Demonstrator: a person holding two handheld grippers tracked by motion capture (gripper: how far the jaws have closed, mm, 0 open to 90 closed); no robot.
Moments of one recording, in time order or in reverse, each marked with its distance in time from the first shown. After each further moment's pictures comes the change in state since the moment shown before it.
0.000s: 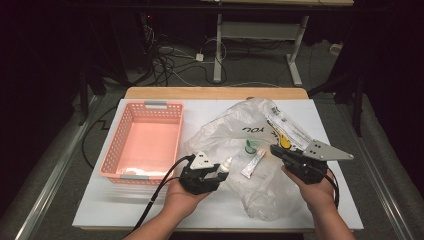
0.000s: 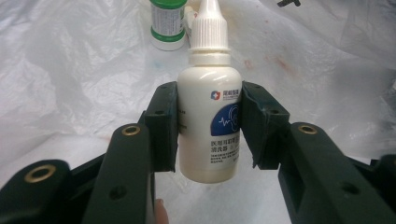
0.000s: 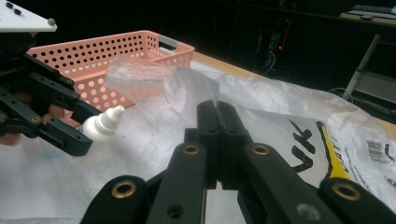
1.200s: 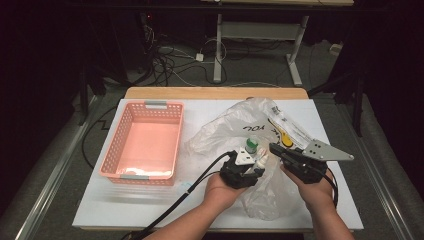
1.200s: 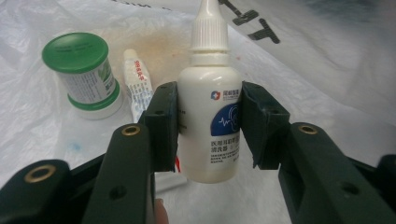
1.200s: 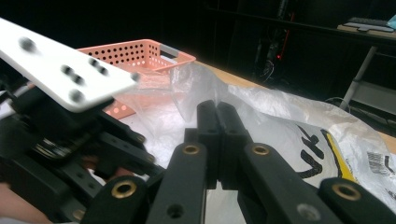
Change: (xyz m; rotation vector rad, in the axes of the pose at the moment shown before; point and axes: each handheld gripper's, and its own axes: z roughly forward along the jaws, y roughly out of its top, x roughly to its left) left arm -0.035 0.044 0.091 -0.024 -0.038 0.046; right arm 0.003 0.005 0.000 -0.031 -0.005 -0.013
